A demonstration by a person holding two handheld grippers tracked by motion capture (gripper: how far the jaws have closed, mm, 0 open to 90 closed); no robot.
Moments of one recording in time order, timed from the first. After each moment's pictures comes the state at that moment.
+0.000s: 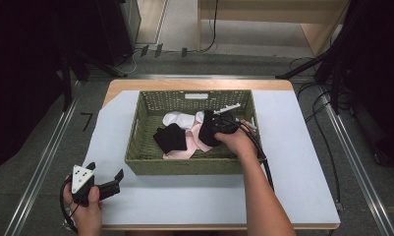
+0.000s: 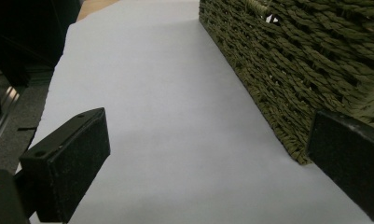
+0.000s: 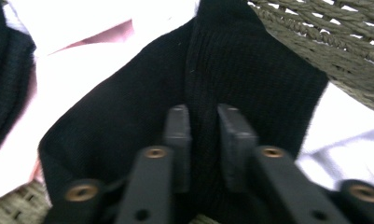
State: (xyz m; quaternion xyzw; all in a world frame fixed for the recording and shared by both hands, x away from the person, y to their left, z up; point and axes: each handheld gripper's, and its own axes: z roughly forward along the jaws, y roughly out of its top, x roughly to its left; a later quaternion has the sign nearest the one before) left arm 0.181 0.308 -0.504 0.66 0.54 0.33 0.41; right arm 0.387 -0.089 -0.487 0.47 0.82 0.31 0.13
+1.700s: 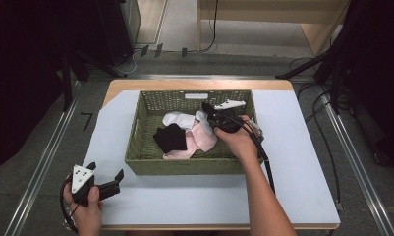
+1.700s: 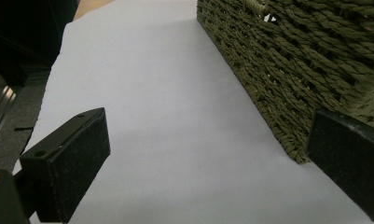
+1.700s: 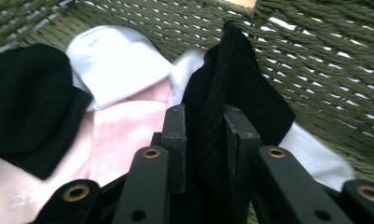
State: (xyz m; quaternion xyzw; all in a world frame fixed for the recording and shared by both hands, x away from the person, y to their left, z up) left arm 0.181 0.309 -0.504 0.66 0.54 0.32 0.41; right arm 0.377 -0.089 -0.460 0.43 0.80 0.38 0.16
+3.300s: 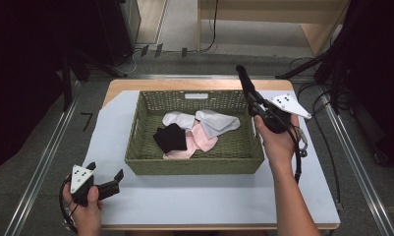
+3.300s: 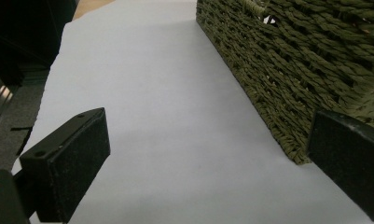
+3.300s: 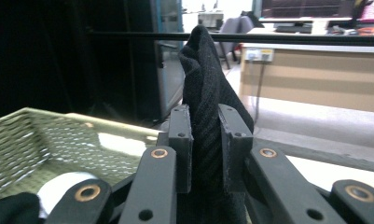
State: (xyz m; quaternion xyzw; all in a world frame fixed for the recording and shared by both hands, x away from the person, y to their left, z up) left arm 0.181 0.310 -0.504 0.66 0.54 0.32 0.42; right arm 0.335 -0.190 -0.398 0.44 0.61 0.57 0.33
